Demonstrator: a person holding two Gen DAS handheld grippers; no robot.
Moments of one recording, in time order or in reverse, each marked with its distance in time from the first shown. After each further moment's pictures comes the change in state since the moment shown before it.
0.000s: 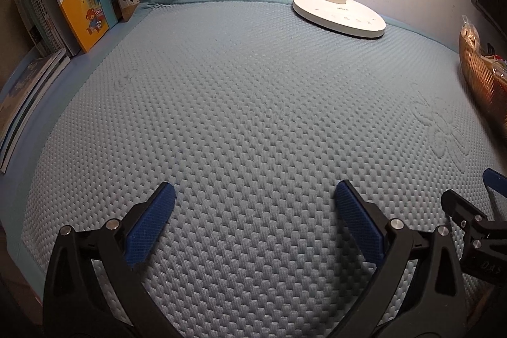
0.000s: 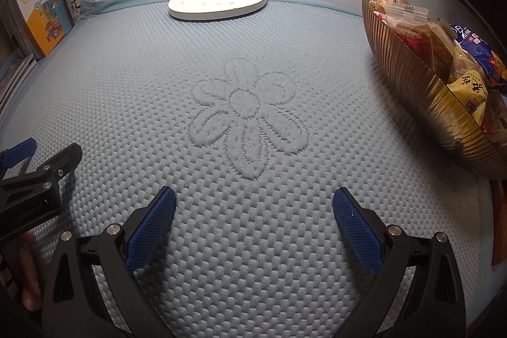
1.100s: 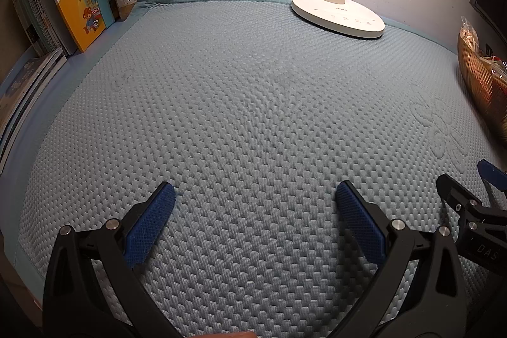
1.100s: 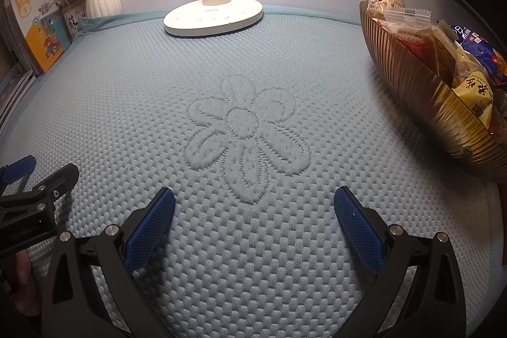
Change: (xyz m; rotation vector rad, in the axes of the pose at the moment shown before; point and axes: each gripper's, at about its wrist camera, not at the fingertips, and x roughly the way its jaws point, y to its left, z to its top) left arm 0.003 0.003 0.000 0.001 0.004 -0.011; right arm 0.003 -0.005 -0.002 0.041 -0.090 -0.003
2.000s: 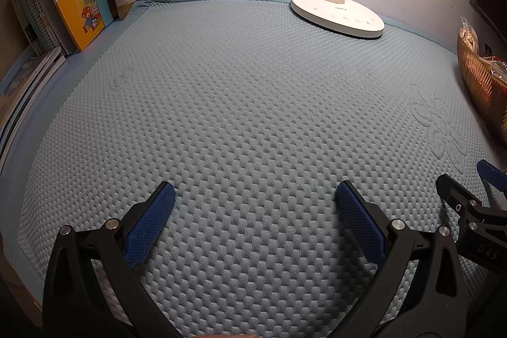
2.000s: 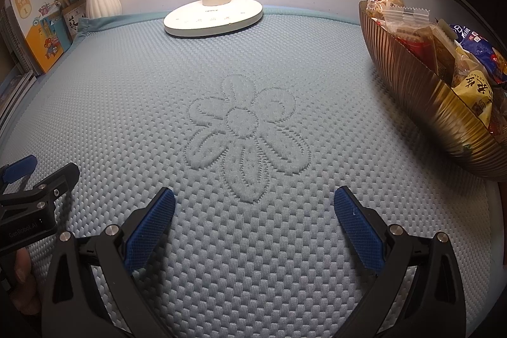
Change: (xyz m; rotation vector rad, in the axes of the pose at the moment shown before) left arm 0.001 0.000 0.002 0.000 0.005 -0.006; right arm 0.000 0.000 -0.002 0.001 0.000 0.001
